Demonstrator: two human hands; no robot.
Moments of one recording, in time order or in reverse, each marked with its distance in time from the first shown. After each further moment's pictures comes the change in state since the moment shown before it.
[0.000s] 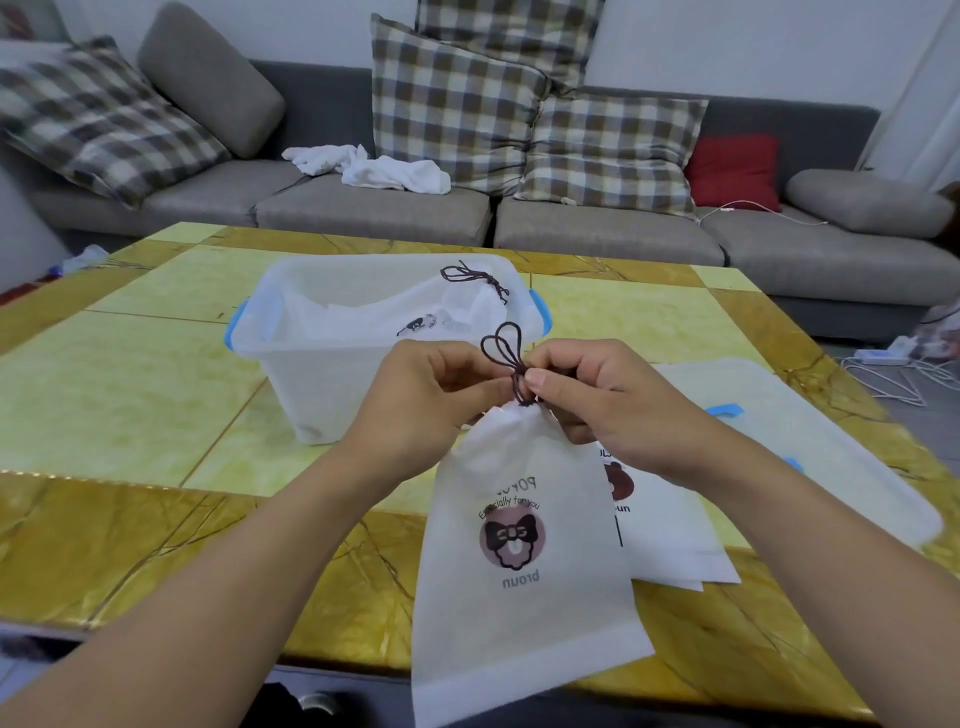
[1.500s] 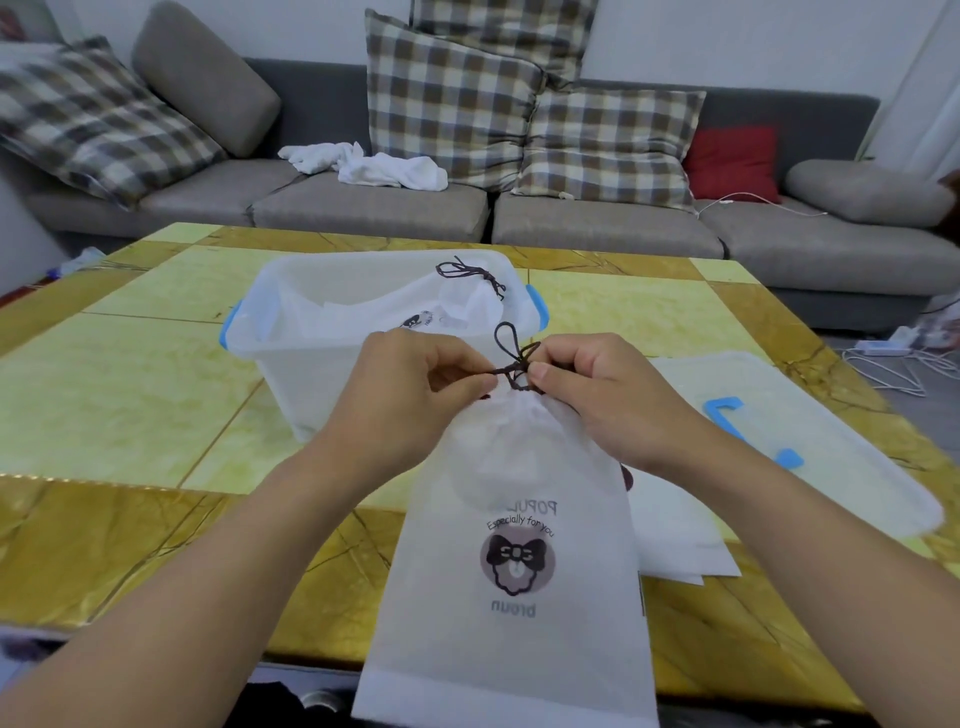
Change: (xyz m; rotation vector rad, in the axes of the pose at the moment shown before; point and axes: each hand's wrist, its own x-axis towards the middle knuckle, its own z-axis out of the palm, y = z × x) left_hand 0.001 0.001 -0.011 0.408 0.069 0.204; right_hand 0.004 0.008 0.002 -0.193 0.156 0.000
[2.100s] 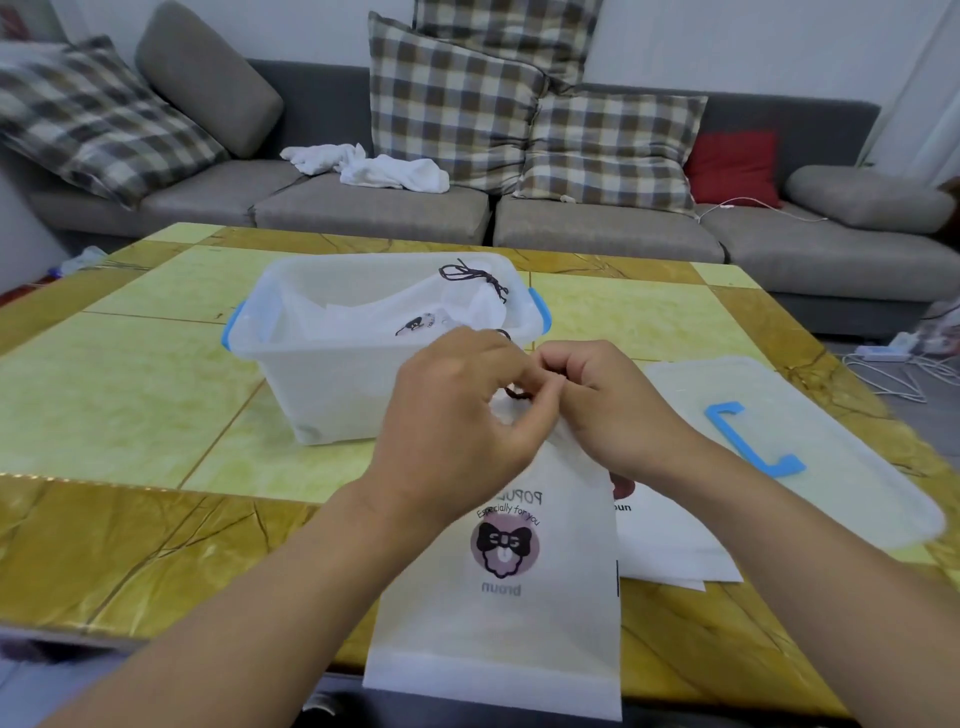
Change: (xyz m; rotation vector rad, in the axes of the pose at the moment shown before) left_hand -0.014 0.024 0.029 0.175 0.370 0.452; right_hand 0.000 -0.004 0.007 0.012 0.023 0.003
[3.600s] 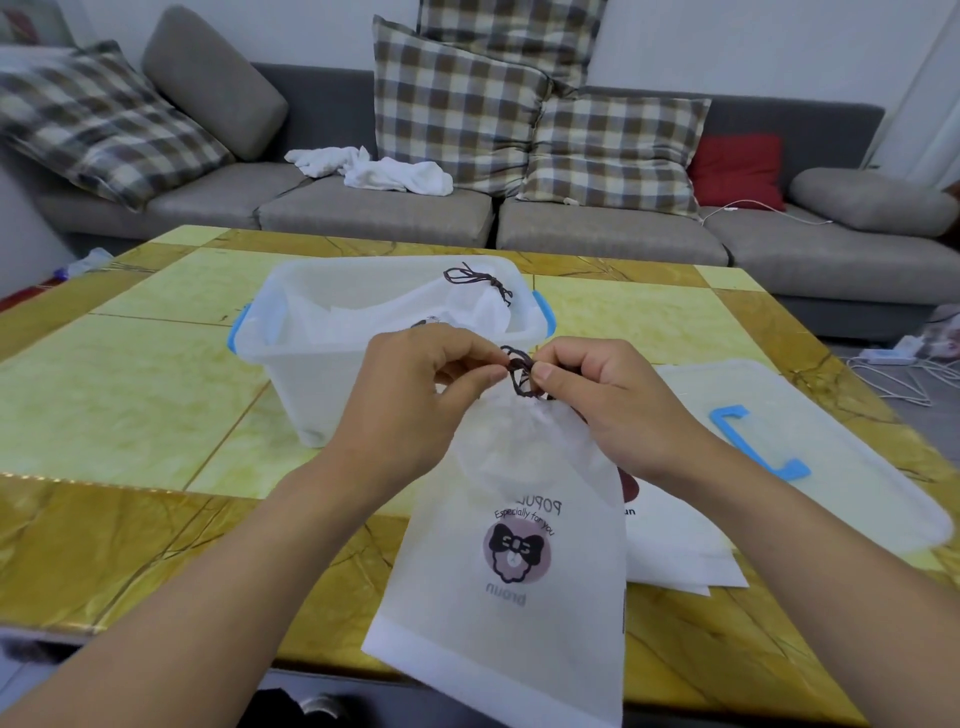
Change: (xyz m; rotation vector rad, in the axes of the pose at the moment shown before) left_hand 0.009 -0.029 -0.019 -0.185 -0.249 -0.323; right_hand -0.002 0.000 -0.003 0.075 -0.006 -0.030
